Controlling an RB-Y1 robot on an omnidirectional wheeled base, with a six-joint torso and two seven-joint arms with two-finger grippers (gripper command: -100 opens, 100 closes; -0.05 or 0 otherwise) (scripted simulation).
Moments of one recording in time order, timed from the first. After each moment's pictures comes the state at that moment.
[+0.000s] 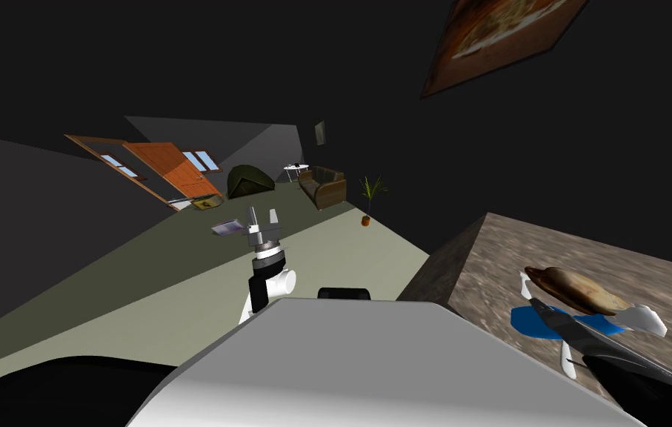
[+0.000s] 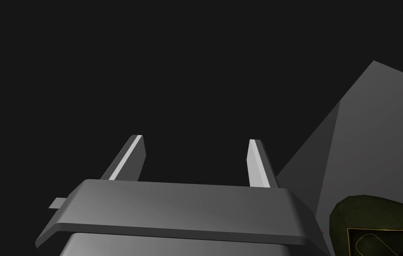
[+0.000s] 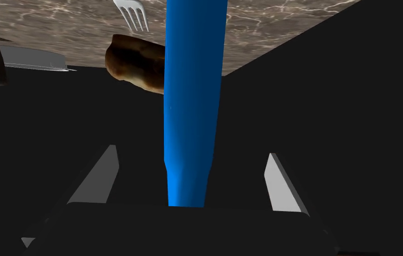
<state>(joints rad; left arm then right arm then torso) 0.45 -0.04 0.01 -2.25 0.11 -0.60 0.12 1.11 -0.56 -0.48 -2.09 0.37 0.51 0.09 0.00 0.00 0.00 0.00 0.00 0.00</state>
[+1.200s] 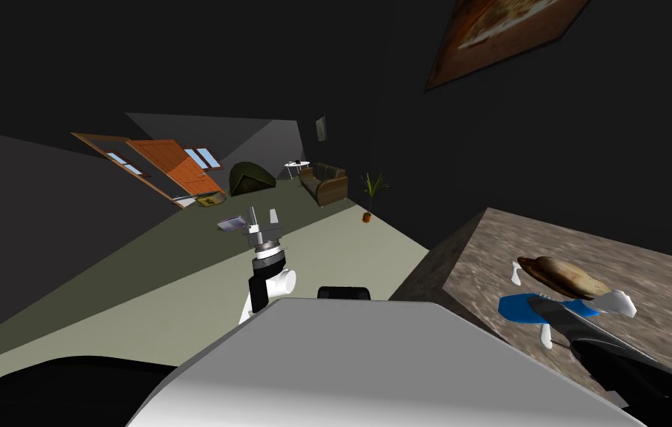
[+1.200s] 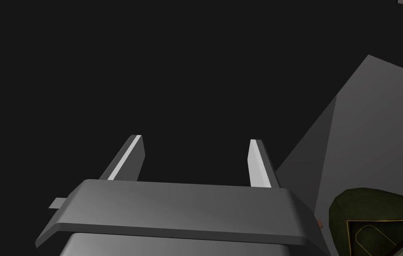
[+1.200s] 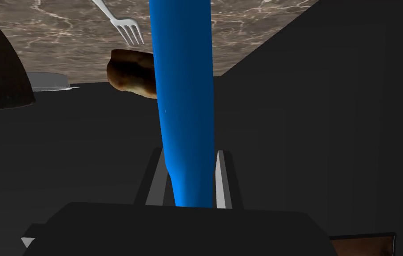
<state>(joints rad) 0.45 -0.04 0.01 -2.25 0.11 -0.60 0.12 1.06 -0.56 -0.49 -2.12 0.29 0.52 0.06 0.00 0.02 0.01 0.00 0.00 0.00</state>
